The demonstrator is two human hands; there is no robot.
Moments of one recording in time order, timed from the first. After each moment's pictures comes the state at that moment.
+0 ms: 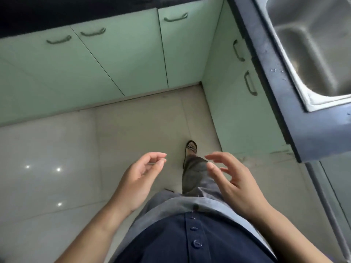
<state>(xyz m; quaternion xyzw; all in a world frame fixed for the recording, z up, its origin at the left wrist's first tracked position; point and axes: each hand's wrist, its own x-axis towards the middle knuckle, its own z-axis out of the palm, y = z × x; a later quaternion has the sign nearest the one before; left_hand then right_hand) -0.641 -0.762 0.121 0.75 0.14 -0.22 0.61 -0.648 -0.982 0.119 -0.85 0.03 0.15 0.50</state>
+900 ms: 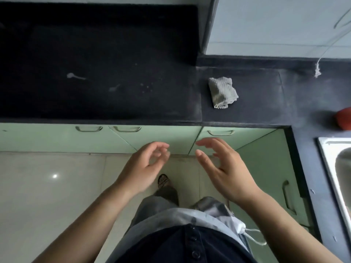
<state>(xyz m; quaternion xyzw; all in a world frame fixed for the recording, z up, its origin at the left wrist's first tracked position) -0.178 -0.624 0.116 0.85 0.11 -0.14 0.50 -0.135 -0.832 0.149 -0.88 -0.16 0.14 0.43</state>
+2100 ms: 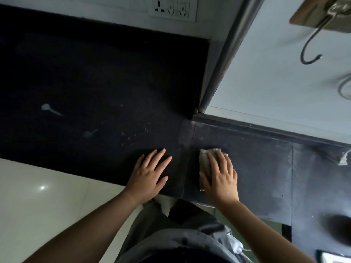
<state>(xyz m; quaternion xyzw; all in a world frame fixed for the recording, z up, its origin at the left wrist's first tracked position) 0.038 -0.635 0.008 0.98 0.00 -0.14 0.10 0.115 -0.857 0.021 -0.97 -0.15 0.13 0.16</state>
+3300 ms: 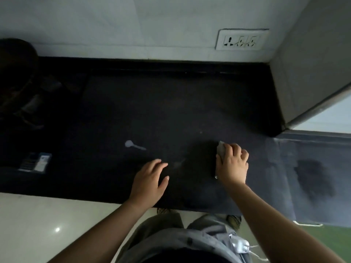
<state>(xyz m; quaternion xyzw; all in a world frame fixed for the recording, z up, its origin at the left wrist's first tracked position) -0.002 -0.344 0.027 0.97 0.07 -0.08 0.22 0.111 -0.570 0.021 -0.98 -0.01 0.06 0.18</state>
